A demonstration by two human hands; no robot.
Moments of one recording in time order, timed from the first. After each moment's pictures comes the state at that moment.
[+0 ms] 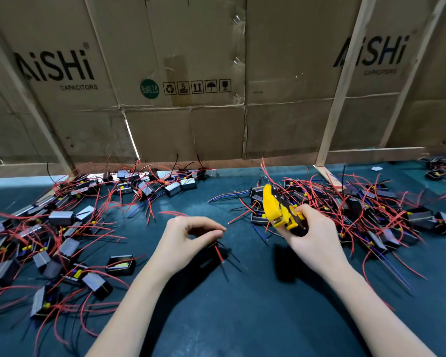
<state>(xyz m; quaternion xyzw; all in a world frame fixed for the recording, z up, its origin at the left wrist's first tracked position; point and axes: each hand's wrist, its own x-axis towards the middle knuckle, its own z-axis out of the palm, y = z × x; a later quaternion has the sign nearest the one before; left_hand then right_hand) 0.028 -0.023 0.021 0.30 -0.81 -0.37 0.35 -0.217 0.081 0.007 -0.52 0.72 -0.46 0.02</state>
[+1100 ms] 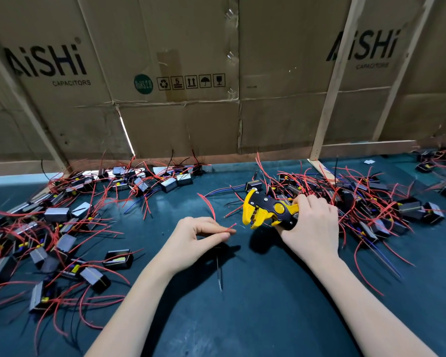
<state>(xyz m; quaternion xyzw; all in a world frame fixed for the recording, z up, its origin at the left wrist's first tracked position) 0.018 -0.016 0.013 0.26 -0.81 -0.43 0.29 -0.225 0.070 -0.008 -0.49 0.80 -0.25 -0.24</state>
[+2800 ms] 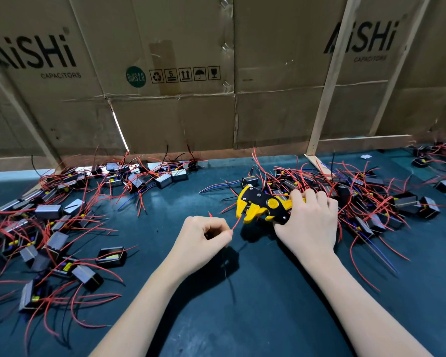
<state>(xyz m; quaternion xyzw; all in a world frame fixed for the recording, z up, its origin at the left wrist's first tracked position) -0.002 0.005 0.012 0.31 -0.83 -0.36 0.31 -0.214 0.073 0.000 -0.46 0.82 -0.20 -0.28</state>
